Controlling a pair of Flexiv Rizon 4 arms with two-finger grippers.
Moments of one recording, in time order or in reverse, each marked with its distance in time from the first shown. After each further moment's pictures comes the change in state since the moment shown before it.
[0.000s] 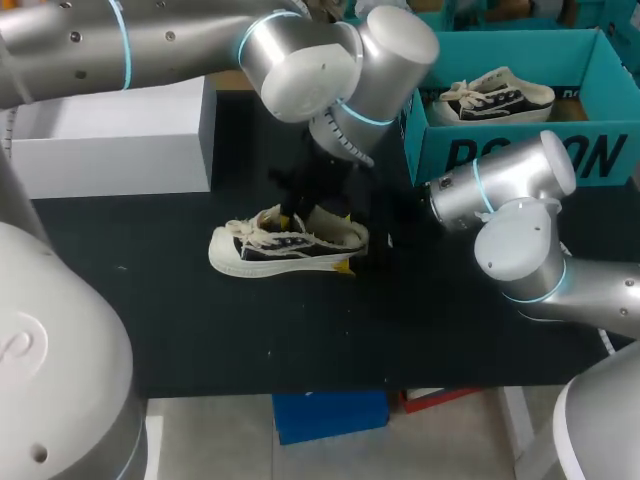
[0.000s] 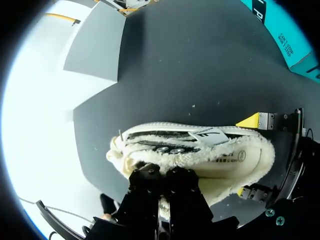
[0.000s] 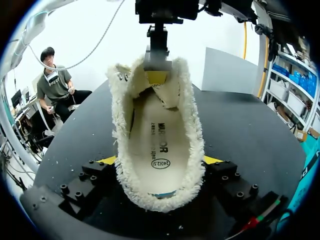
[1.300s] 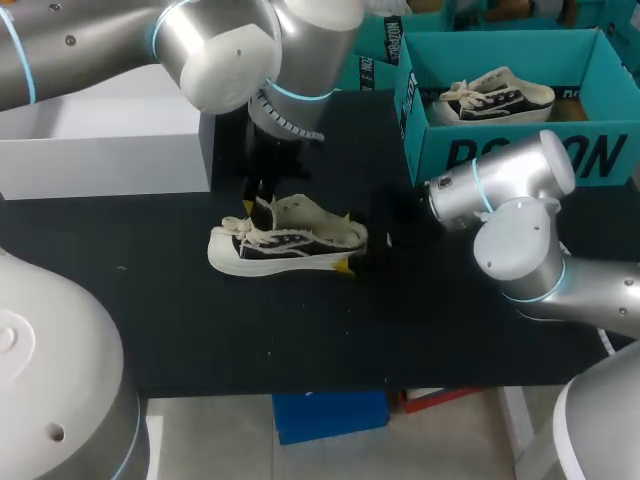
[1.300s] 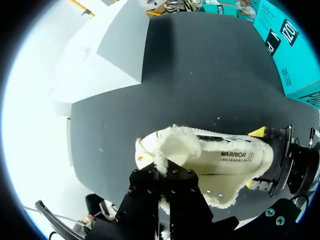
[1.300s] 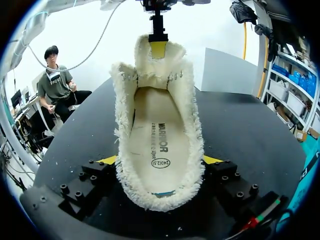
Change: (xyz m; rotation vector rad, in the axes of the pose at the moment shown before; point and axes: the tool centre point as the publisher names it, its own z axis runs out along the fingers) left arm -0.064 -0.002 -0.004 0.060 0.134 -0.100; right arm 0.000 0.002 0.001 -0.001 0.000 0.000
